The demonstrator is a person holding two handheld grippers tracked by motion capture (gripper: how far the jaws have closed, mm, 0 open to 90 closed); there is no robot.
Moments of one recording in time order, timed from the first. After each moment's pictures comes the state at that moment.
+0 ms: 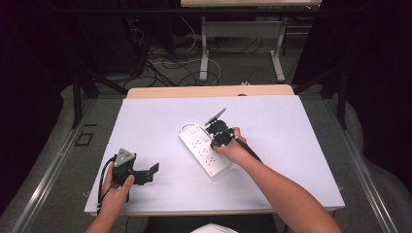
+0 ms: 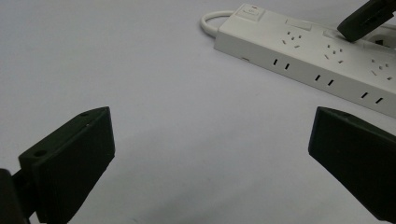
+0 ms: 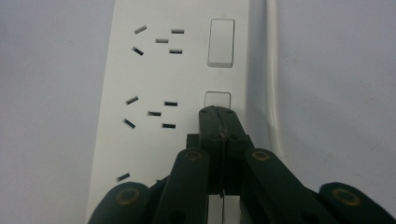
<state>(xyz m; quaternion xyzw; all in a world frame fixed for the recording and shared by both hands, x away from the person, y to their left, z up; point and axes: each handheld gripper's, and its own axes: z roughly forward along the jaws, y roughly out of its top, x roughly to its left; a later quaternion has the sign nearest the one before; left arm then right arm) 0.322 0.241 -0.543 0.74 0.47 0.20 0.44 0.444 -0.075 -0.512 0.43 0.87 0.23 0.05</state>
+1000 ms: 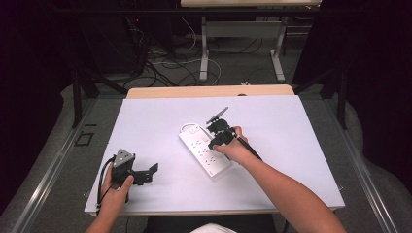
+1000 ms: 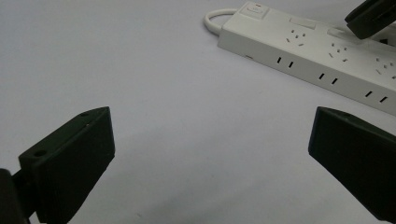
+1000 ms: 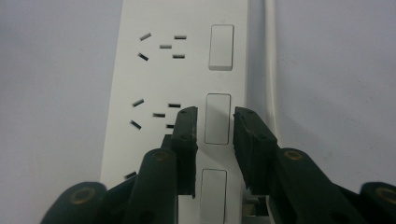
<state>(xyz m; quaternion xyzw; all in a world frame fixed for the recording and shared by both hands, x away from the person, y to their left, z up) 0.322 0.243 -0.544 0.74 0.48 0.20 0.43 0.444 -0.080 -0.508 0.44 0.86 0.25 0.04</state>
